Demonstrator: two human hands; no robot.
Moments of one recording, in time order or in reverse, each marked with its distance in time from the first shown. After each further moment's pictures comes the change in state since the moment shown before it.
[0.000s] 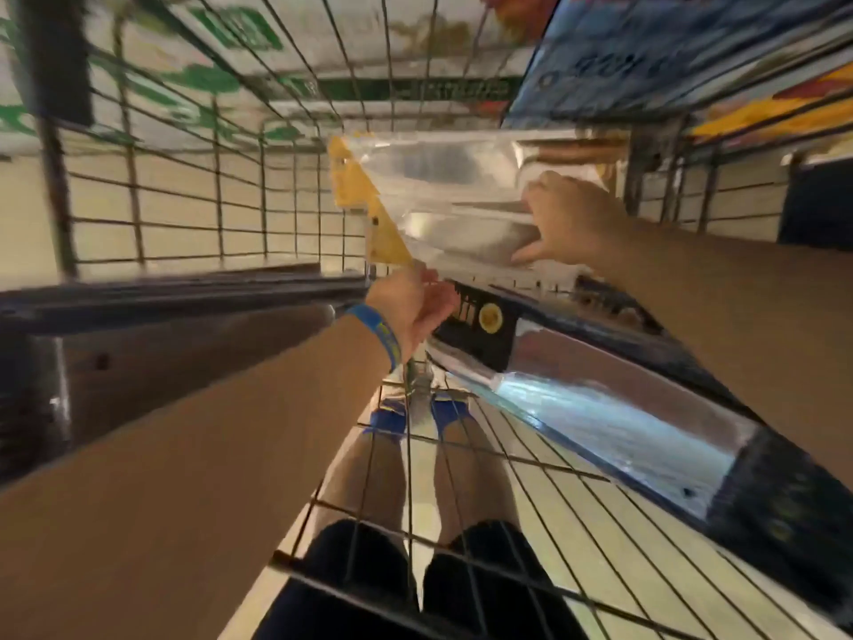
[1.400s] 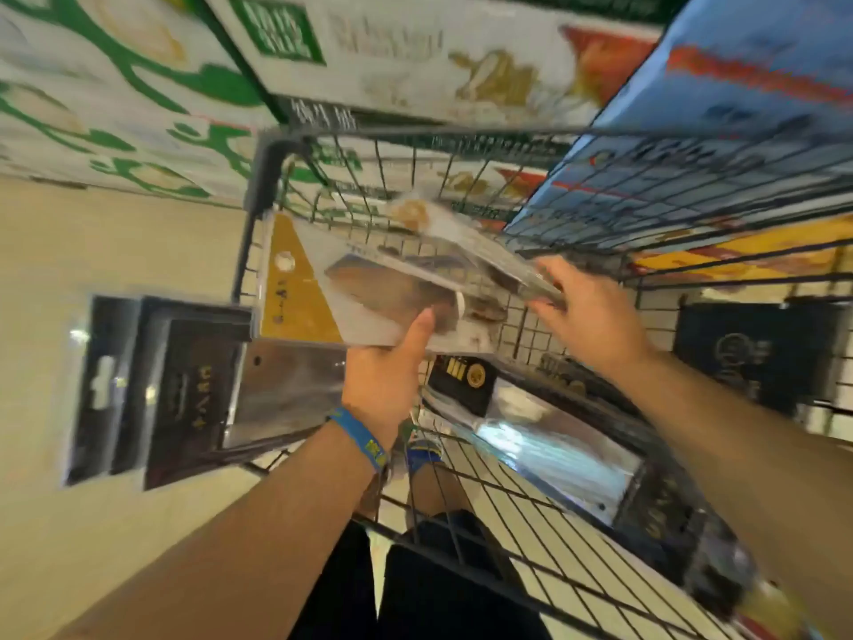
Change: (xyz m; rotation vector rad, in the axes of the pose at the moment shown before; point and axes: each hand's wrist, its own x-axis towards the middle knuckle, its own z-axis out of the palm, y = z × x) left_hand -0.130 0.005 -0.036 0.072 0.033 0.723; right_hand -0.117 -0.026 -0.091 0.293 0.463 -0.026
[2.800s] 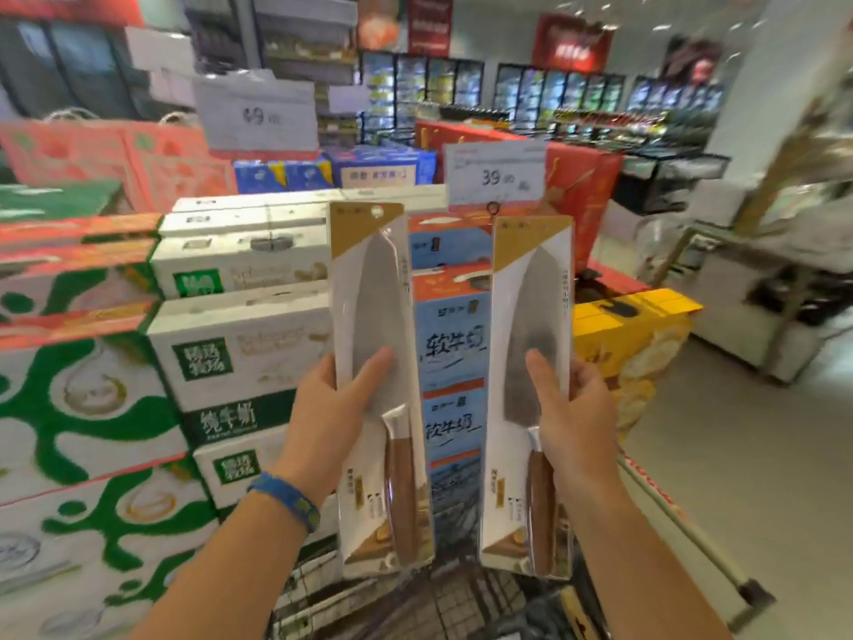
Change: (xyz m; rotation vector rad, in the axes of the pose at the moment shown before) left_hand -0.267 0.421 -0.038 0.027 -0.690 0.807; right_hand -0.262 -0.255 -0.382 0.986 1.364 0.268
